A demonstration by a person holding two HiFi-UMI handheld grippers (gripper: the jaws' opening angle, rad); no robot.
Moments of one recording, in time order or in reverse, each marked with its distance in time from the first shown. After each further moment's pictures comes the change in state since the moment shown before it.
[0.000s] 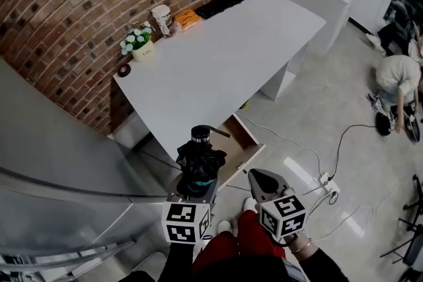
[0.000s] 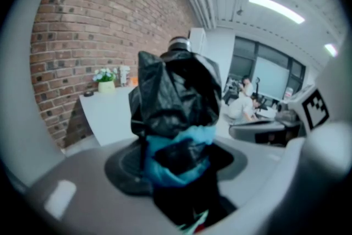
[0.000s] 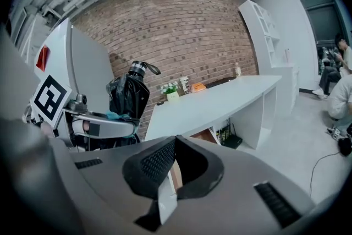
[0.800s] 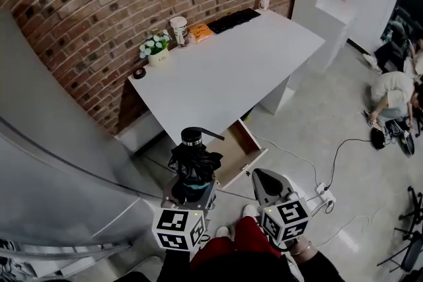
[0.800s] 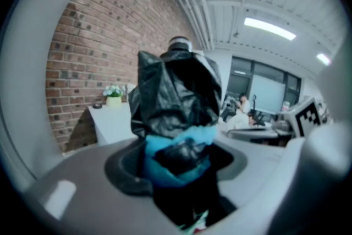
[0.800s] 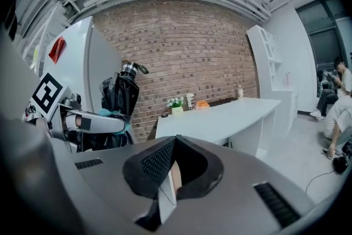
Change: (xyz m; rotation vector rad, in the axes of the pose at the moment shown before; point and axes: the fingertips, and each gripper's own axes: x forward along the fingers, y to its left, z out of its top) left arm -0.097 0.006 0.018 -0.039 -0.197 -0.011; right arm -0.051 0.061 0.030 -0.125 -0.148 -0.039
